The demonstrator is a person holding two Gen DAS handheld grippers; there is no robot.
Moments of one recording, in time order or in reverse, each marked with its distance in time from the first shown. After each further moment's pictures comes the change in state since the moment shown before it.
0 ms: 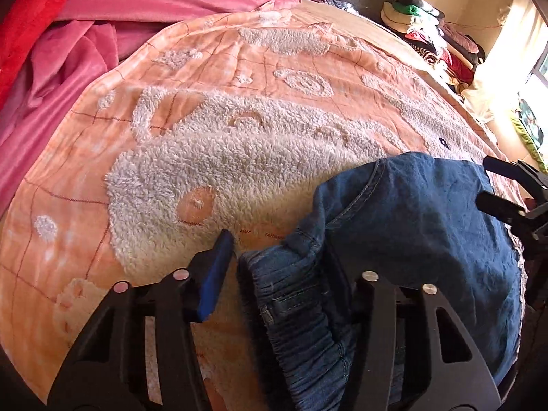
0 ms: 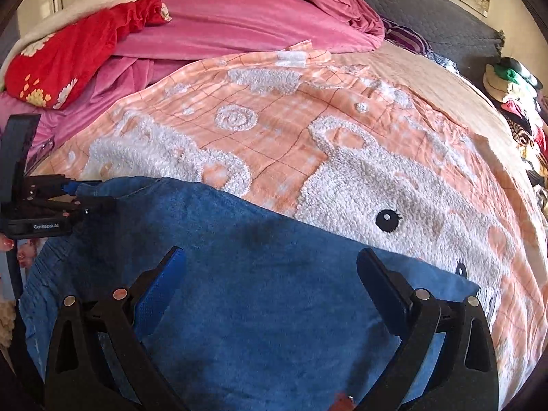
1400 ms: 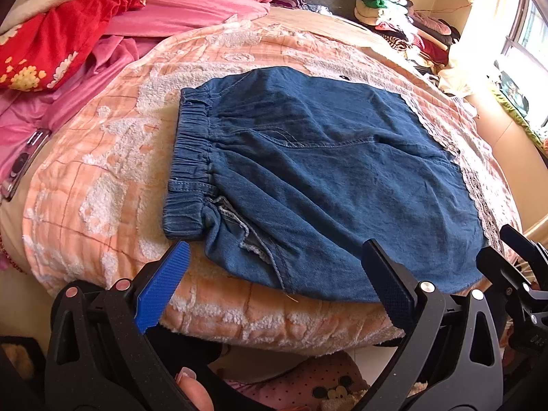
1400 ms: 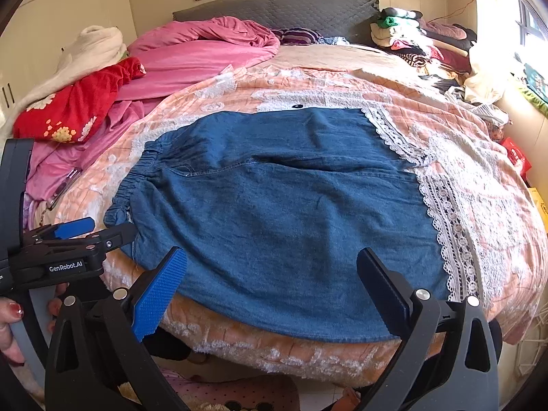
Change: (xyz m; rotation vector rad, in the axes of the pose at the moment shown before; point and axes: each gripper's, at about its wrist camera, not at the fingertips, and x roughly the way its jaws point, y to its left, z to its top) left arm -0.137 -0.122 -0.171 0.058 -0.048 0.069; right arm -0.212 0.113 -0.225 0.437 -0.163 -0.191
